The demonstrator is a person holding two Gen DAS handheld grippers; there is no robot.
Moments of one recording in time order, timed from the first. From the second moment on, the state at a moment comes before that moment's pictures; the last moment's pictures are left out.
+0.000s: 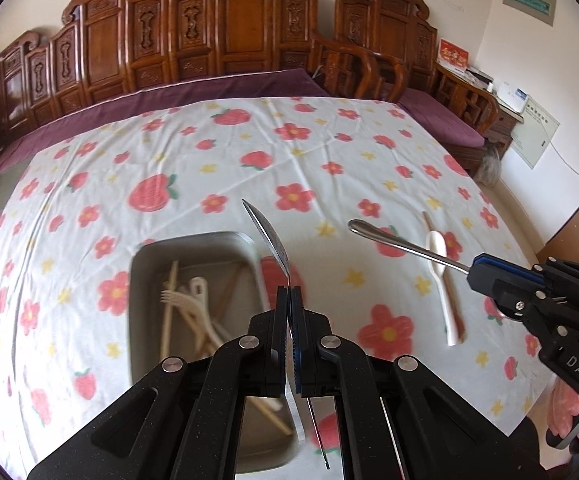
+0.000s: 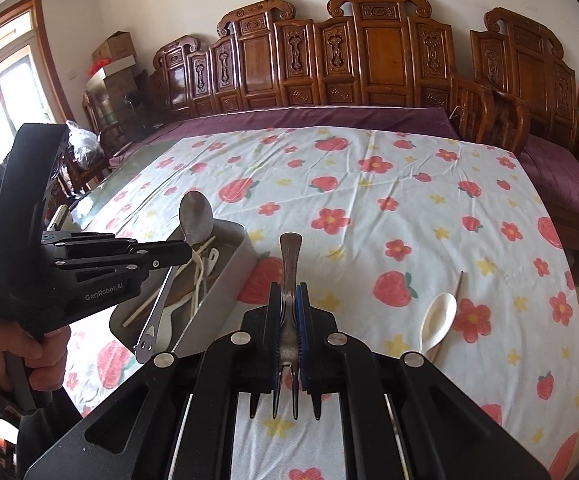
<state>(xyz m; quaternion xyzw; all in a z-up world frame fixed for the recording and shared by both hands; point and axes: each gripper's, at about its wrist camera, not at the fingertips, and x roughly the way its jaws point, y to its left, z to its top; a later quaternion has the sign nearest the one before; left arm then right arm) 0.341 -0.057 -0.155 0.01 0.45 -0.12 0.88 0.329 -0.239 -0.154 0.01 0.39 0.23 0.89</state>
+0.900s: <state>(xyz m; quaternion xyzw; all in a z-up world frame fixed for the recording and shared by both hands) 0.338 0.015 -0.183 0.00 0.47 -0.08 0.88 0.327 -0.153 -0.158 -0.02 0.40 0.26 0.88</state>
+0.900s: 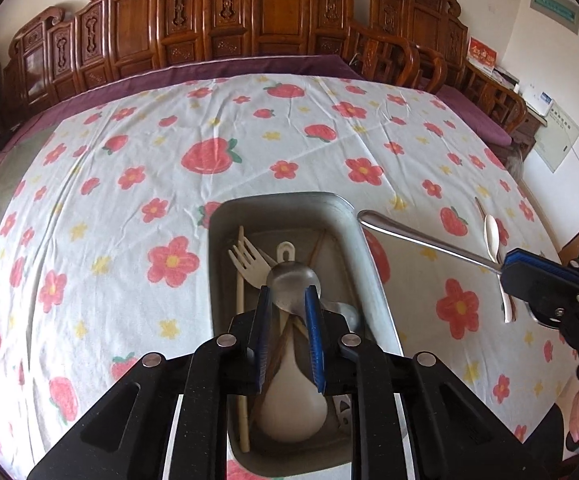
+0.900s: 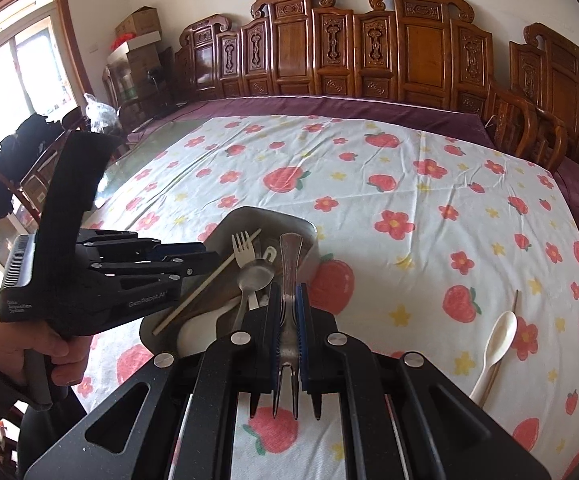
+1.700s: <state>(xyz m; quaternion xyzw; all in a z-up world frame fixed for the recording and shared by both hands) 0.295 0.104 -0.154 0.02 0.42 -0.04 0.91 0.366 -0.056 -0.207 -0.06 0.46 0.20 0.86</state>
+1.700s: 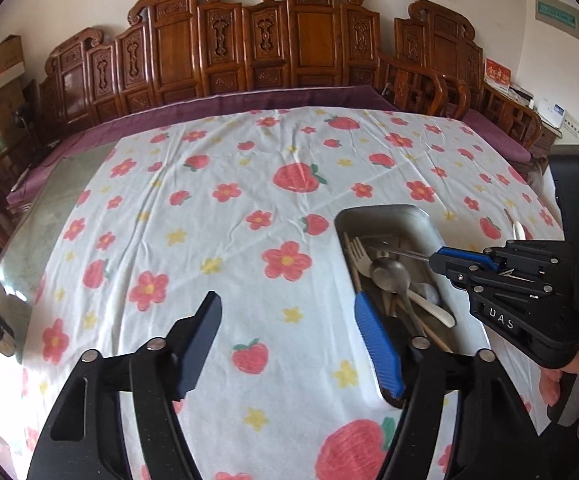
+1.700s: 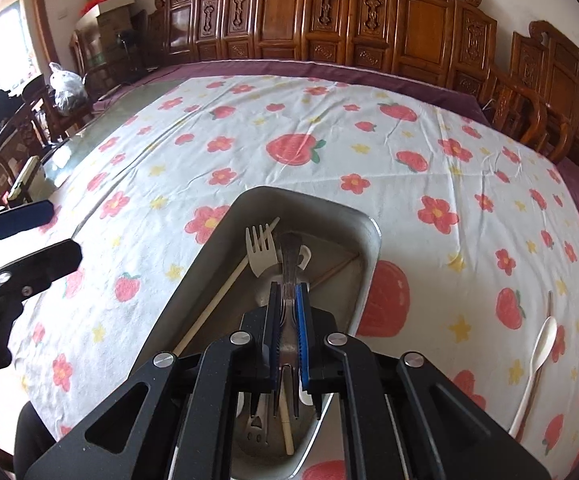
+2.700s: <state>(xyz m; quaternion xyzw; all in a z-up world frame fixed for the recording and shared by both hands) 0.276 0.093 -0.157 0.03 0.41 -0.06 0.91 0.347 -0.070 -0.185 0.02 0.46 0.26 0.85</state>
